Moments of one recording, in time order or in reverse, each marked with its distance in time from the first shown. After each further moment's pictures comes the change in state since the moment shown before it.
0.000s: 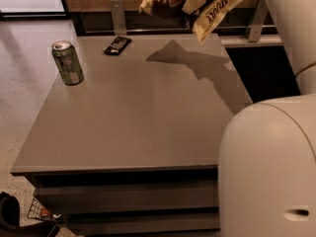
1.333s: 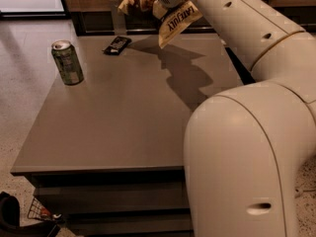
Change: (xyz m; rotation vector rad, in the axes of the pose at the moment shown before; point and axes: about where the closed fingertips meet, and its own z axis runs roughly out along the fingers) arm -0.055 0.005 0.088 0.171 0.084 0.158
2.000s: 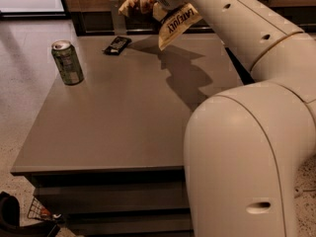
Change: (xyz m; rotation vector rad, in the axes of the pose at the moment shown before) arm 0.002 0.005 0.006 -0.006 0.006 0.005
